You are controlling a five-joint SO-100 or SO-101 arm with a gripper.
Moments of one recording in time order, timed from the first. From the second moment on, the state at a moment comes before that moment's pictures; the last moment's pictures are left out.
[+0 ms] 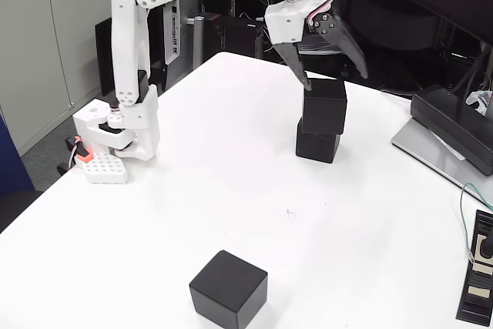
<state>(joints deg) -19.7 91.6 70.2 90.7 -2.4</state>
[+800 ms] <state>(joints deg) 25.4 91.6 80.2 89.0 -29.6</state>
